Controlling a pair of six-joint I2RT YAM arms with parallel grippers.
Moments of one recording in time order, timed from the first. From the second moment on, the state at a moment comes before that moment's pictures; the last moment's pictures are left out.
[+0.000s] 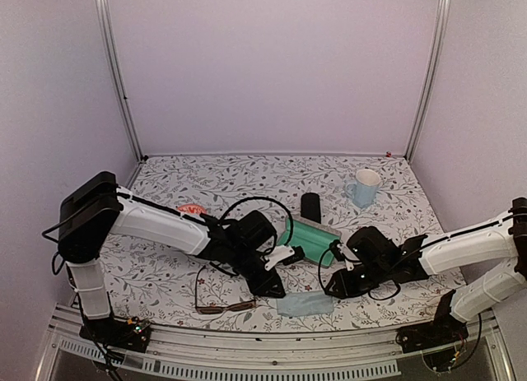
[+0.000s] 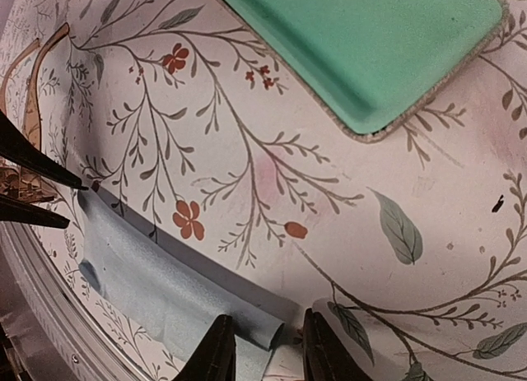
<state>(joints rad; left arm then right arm) -1.07 1.91 1.10 -0.22 0.43 -0.06 0.94 1.36 0.50 -0.14 -0.16 0.66</state>
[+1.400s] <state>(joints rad) -1.07 1.93 1.09 -0.21 0.40 -0.07 0.92 1.39 0.49 -0.07 -0.20 0.64</state>
